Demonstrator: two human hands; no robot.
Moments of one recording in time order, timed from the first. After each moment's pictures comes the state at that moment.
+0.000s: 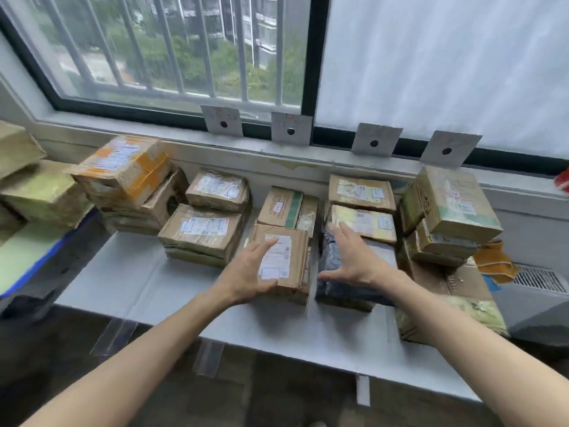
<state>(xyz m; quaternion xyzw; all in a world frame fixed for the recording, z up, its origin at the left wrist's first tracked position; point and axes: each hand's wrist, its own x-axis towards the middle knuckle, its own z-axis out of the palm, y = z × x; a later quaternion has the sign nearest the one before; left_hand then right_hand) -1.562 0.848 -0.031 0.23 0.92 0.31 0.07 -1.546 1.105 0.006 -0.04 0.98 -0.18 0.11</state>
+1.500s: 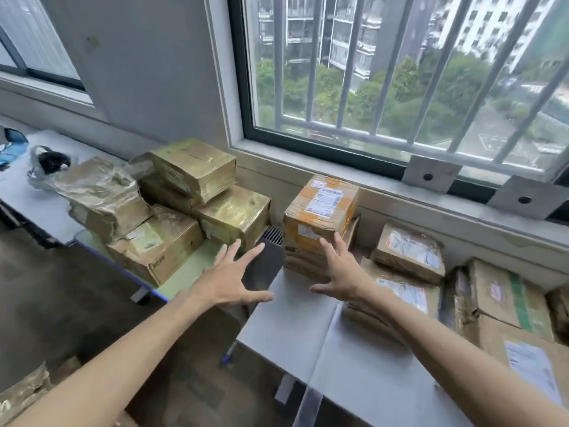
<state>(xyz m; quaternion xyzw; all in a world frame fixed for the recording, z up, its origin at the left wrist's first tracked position) -1.686 0.327 0.002 -0.01 0.97 0.17 0.15 -1.755 0.594 -0.019 -0.19 0.95 -0.20 0.13</state>
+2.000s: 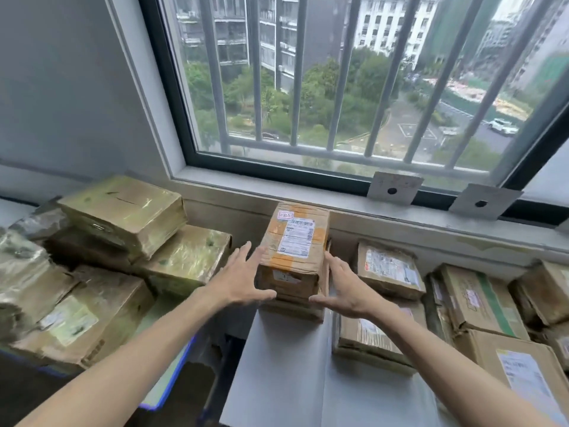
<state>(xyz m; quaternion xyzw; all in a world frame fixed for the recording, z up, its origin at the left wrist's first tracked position) -1.865 0.352 0.003 0.14 0.96 0.17 0.16 -1.841 0.615 -0.025 -0.07 0.95 -0.28 0.14</state>
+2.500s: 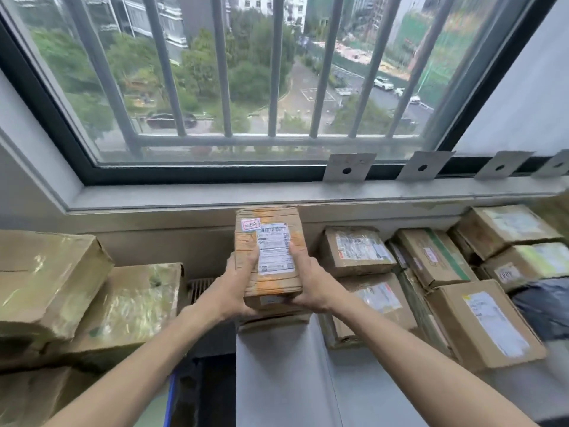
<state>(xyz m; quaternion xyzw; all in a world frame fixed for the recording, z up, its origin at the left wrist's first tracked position) -1.971 0.357 -0.049 0.33 0.89 0.24 0.21 -1.893 0.571 -0.045 0.06 0.95 -0.29 0.12</state>
